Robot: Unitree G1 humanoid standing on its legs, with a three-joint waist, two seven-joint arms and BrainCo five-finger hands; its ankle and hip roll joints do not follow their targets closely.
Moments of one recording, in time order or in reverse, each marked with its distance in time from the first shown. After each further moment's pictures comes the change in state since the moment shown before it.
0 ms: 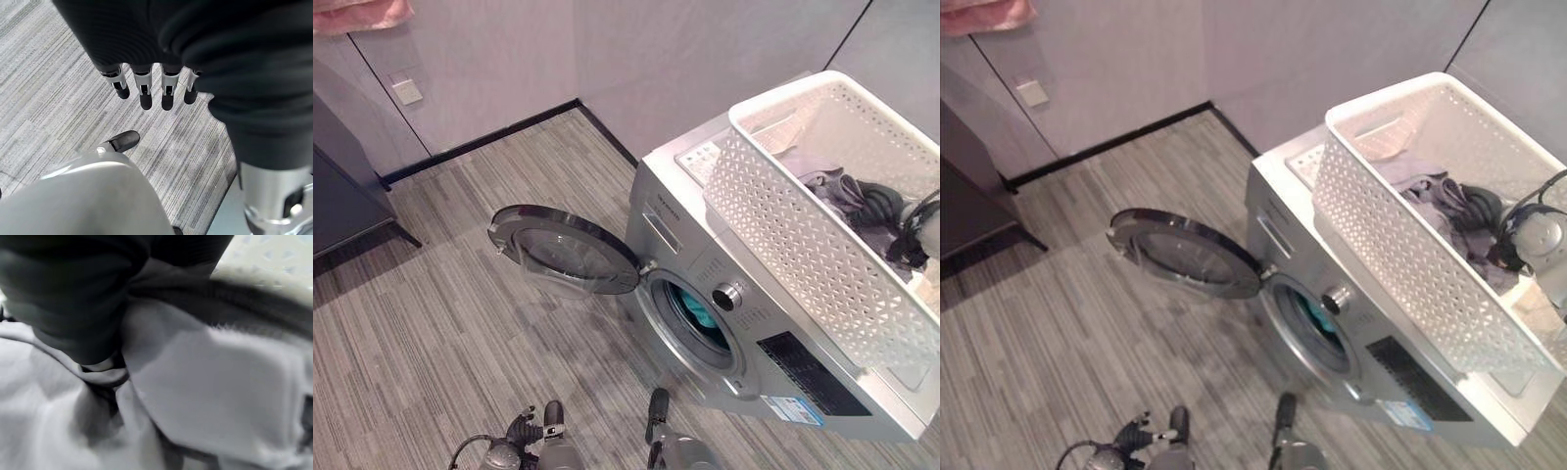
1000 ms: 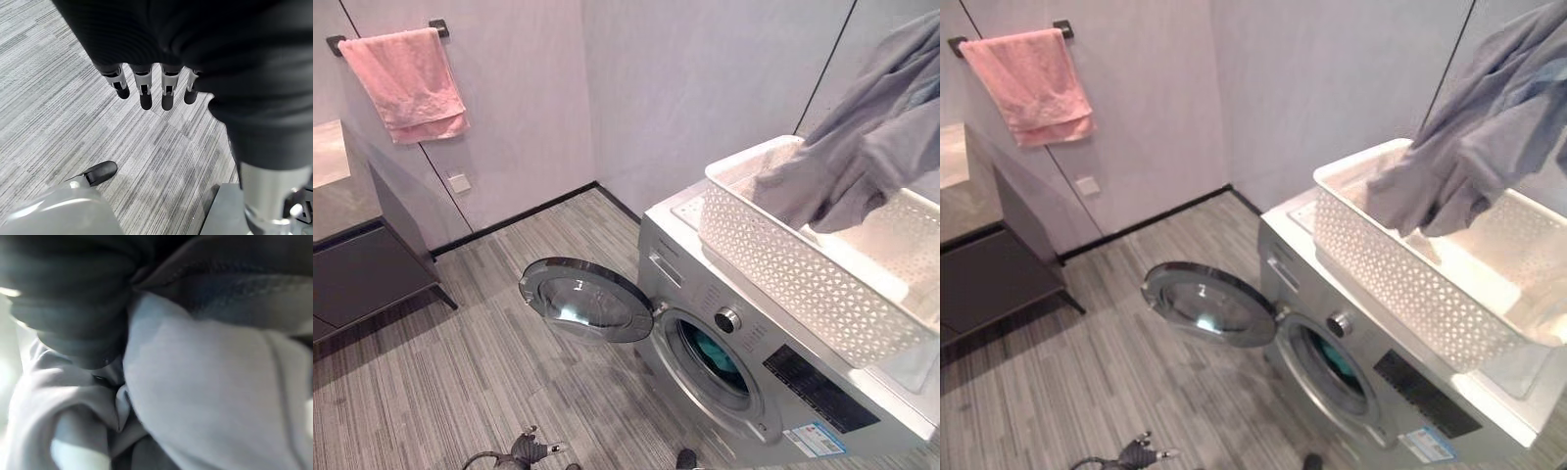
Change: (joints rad) left arm 0.006 -0.048 -0.008 0.084 0.016 0.010 0.043; right arm -0.414 0.011 -0.197 0.304 0.528 -0.067 -0.464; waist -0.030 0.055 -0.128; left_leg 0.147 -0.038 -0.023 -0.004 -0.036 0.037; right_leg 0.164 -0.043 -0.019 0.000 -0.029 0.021
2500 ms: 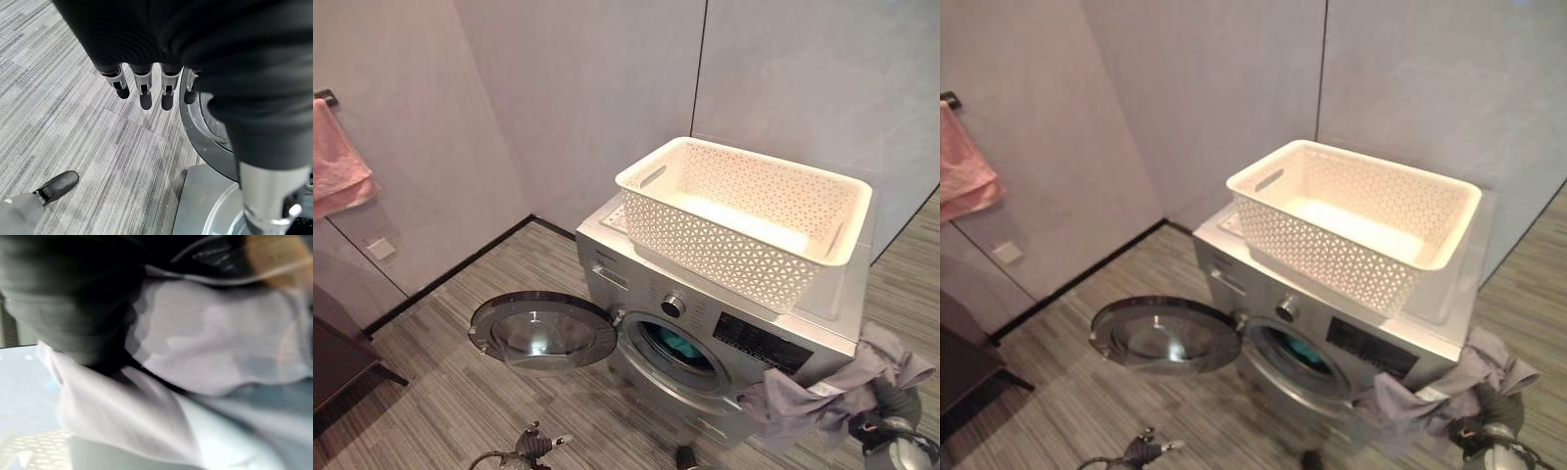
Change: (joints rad) left arm 0.003 -0.035 0.064 -0.043 -0.017 0.010 0.027; right arm 1.510 0.838 -0.504 -0.633 0.107 -0.048 0.008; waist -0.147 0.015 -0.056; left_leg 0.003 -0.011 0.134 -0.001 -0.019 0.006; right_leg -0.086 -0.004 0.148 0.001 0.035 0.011
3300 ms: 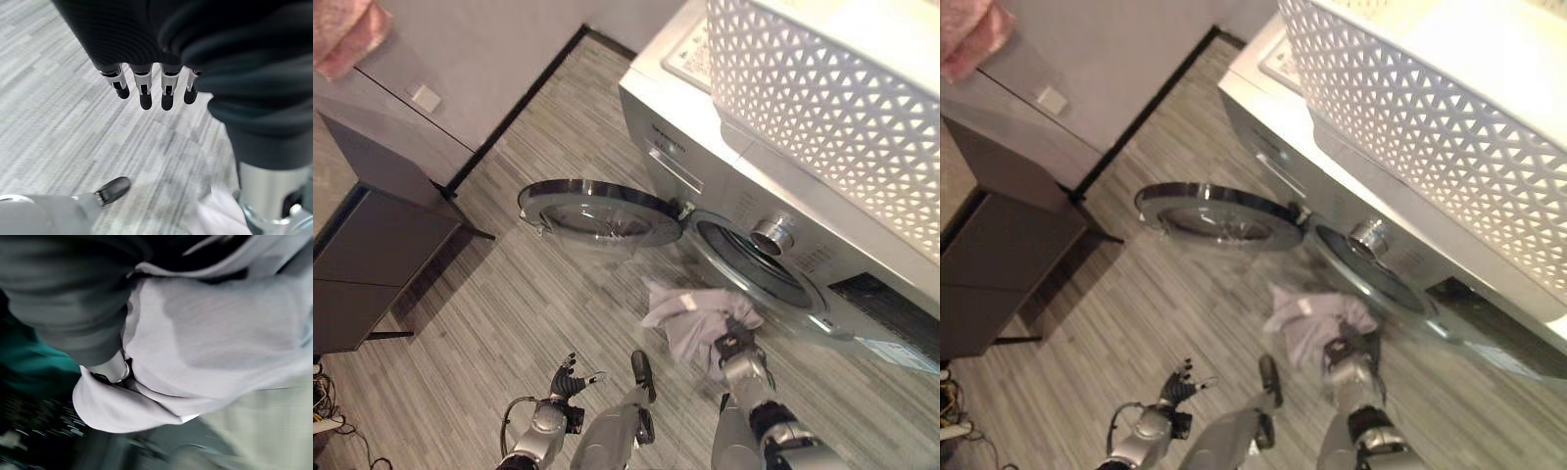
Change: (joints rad) left arm -0.111 -0.040 -0.218 -0.231 -0.162 -0.115 0.089; right arm -0.878 0.268 0.191 0.725 0.357 -0.154 -0.033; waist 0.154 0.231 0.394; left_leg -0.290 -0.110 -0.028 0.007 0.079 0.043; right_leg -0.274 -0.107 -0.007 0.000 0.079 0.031
